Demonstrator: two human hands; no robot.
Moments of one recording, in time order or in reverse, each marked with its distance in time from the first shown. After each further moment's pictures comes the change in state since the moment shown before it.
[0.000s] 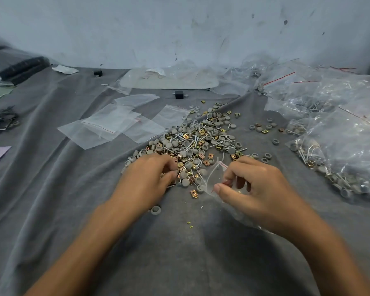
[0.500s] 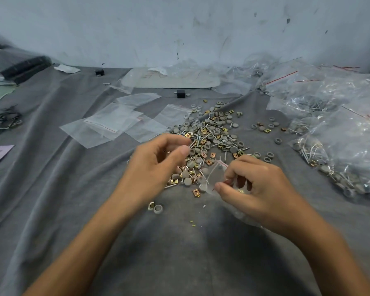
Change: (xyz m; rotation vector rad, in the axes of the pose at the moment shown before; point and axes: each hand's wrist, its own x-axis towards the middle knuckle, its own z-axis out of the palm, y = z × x) left_hand -0.002 0.017 -0.012 -0.841 0.107 0.006; right_hand 0.001 -0.001 0.004 0.003 0.032 -0.041
